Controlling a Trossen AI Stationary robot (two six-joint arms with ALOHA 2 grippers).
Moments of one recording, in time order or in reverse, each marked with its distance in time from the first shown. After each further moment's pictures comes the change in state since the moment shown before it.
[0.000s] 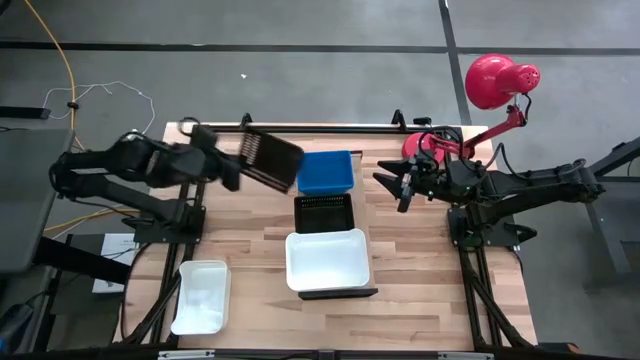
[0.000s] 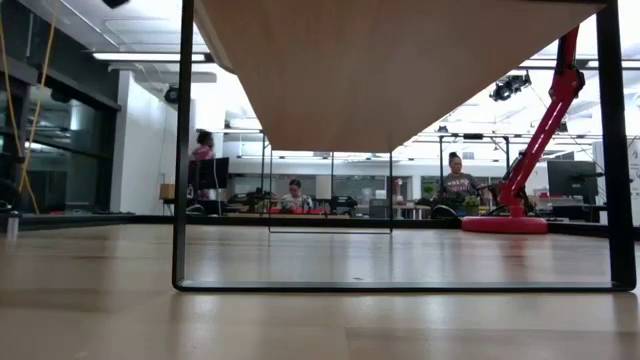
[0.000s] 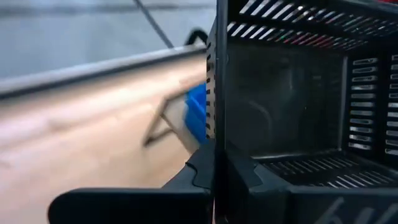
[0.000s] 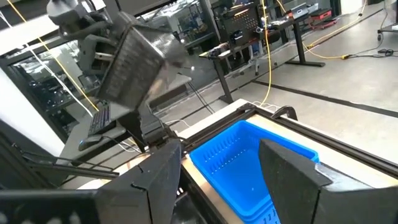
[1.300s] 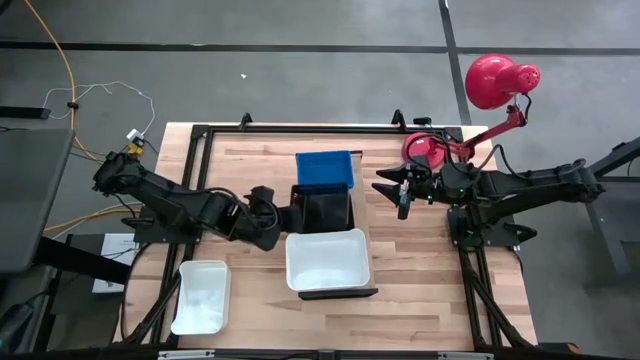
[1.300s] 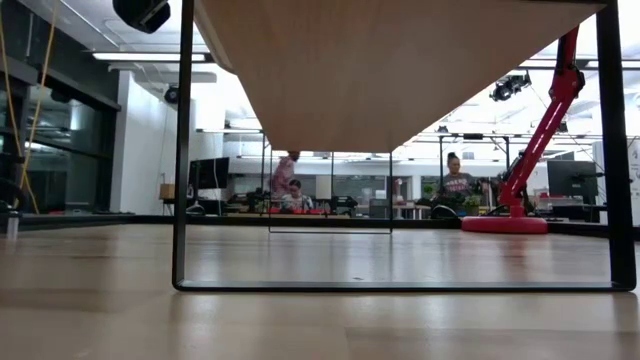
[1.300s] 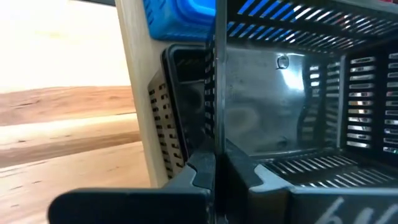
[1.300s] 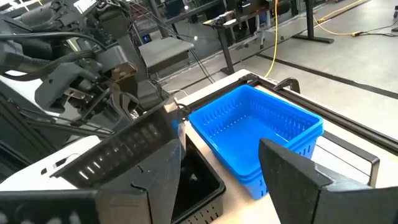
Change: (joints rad) left arm -0.279 0.474 -0.002 0.219 -0.044 -0.811; right arm 0.000 0.000 0.000 -0.128 -0.070 -0.003
